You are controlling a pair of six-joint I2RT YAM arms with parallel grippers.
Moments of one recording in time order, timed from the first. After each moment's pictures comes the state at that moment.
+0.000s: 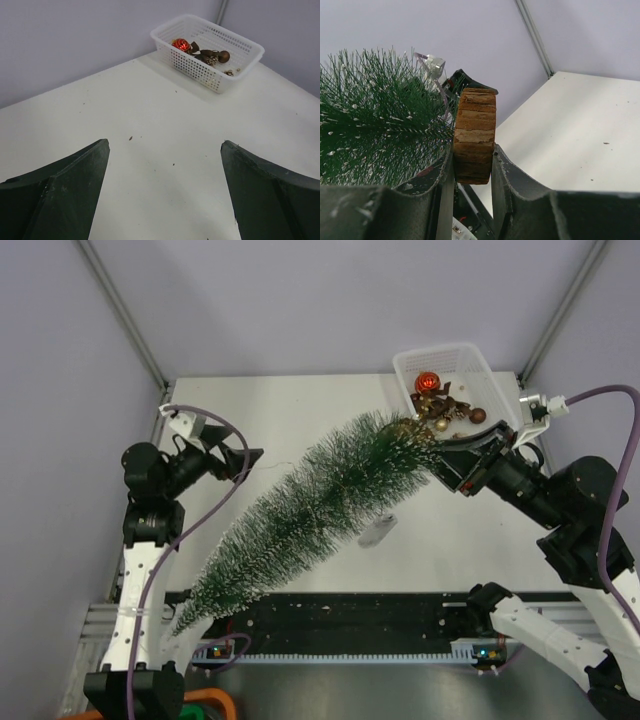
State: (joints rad) left arm 0.05 0.81 0.86 -0.04 0.81 -0.08; right arm 0.60 0.70 1.21 -0.29 -0.32 0.61
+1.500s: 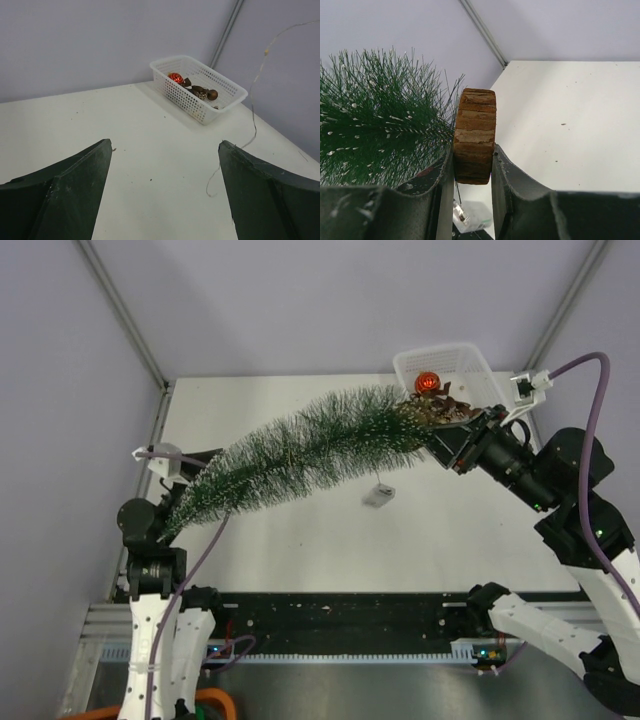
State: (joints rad) left arm 0.07 0.50 0.65 0.07 0.65 -0.39; right arm 0.60 0.81 1.36 -0.48 -0.13 0.57
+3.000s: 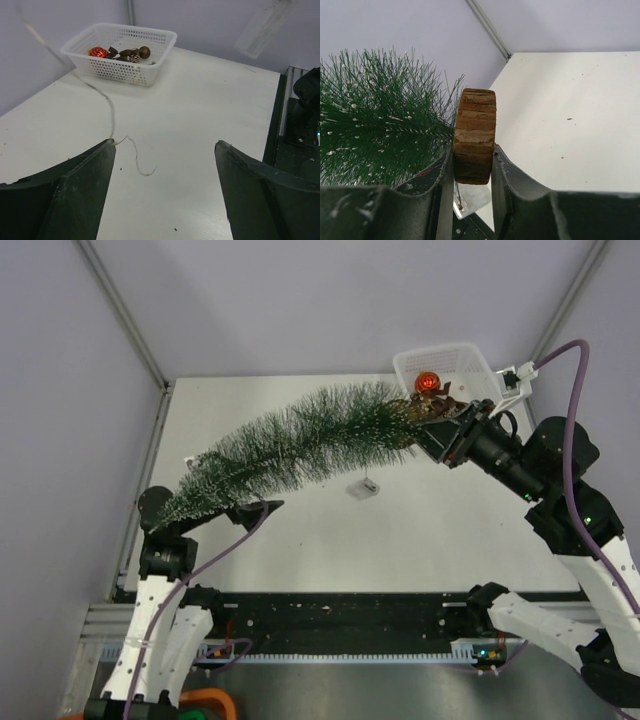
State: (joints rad) left arm -0.03 0.58 0.56 0.19 1.04 -0.15; right arm 0.60 0.87 1.38 -0.48 -0.15 0.59
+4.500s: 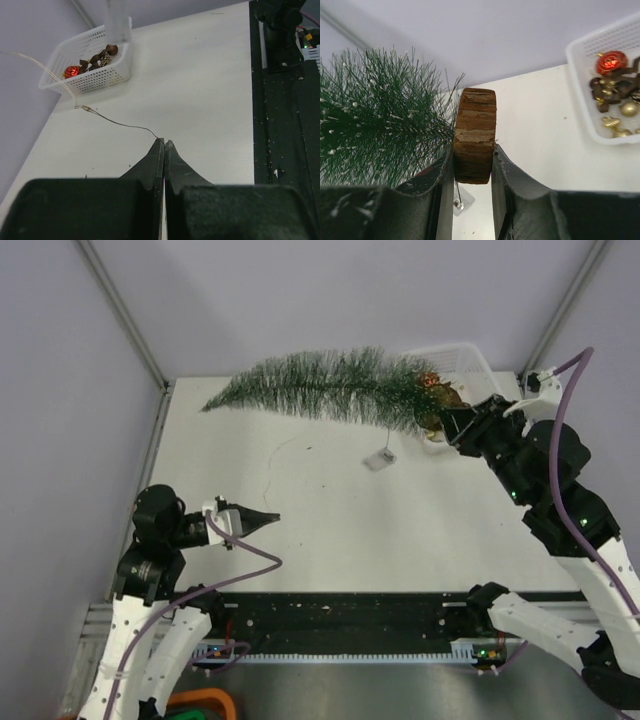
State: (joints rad) left arm -0.20 0.53 0.79 -0.45 1.11 0.53; right arm 0.60 0.85 1.35 -0.51 0.24 0.56
